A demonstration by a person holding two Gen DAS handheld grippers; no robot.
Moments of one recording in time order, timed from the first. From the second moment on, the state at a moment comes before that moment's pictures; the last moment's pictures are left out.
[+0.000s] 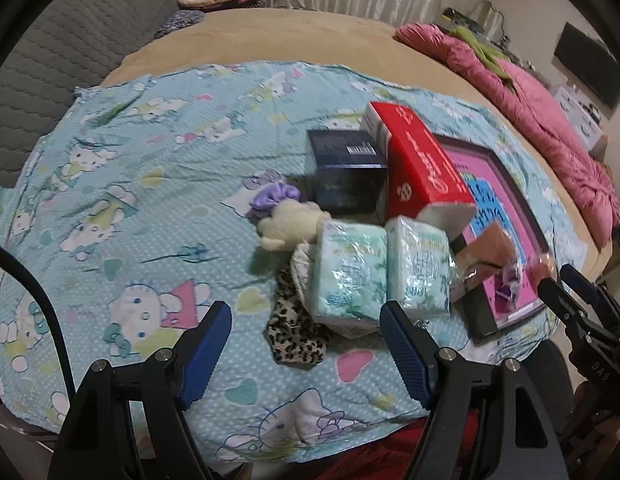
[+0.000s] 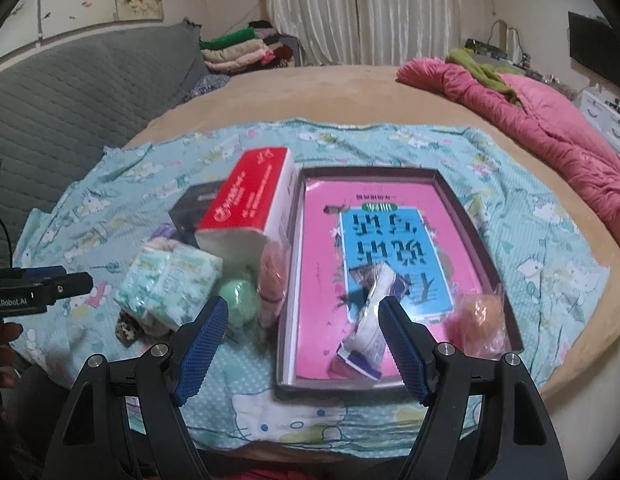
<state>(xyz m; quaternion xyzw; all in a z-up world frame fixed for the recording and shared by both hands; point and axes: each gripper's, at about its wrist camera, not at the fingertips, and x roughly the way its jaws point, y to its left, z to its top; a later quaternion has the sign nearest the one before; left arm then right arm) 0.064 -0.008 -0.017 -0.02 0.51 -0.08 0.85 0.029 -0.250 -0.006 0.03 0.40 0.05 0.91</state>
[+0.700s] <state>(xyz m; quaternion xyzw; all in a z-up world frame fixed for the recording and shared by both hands) 0.101 -0.044 -0.061 0.04 0.54 -0.09 0.84 0.057 -0.241 -0.040 0.02 0.43 0.06 0.90</state>
